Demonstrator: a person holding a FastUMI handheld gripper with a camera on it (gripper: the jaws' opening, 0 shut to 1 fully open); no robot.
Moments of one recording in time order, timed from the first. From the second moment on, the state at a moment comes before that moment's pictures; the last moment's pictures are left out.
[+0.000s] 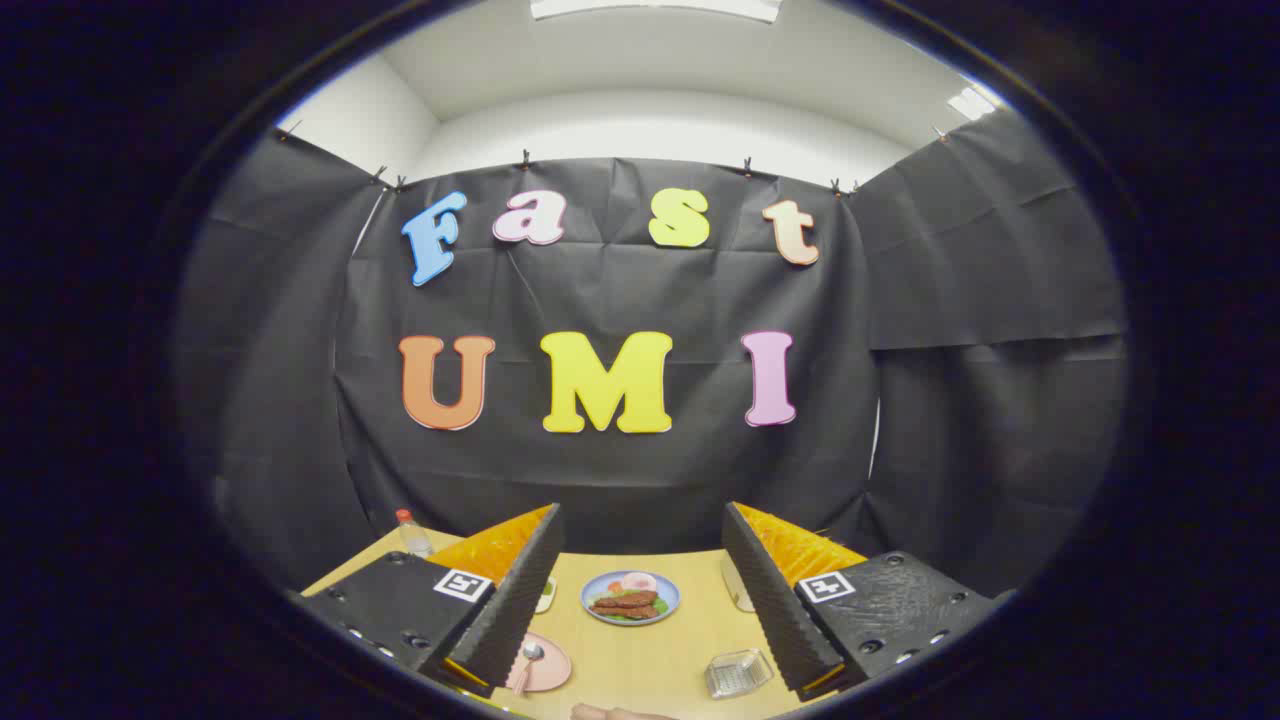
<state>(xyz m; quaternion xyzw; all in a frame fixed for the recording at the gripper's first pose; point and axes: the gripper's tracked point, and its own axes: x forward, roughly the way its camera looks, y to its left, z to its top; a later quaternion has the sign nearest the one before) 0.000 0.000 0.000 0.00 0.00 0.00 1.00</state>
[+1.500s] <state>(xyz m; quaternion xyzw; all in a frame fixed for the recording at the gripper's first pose) 0.047 0.127 -0.264 -0.01 0.27 0.06 0.96</state>
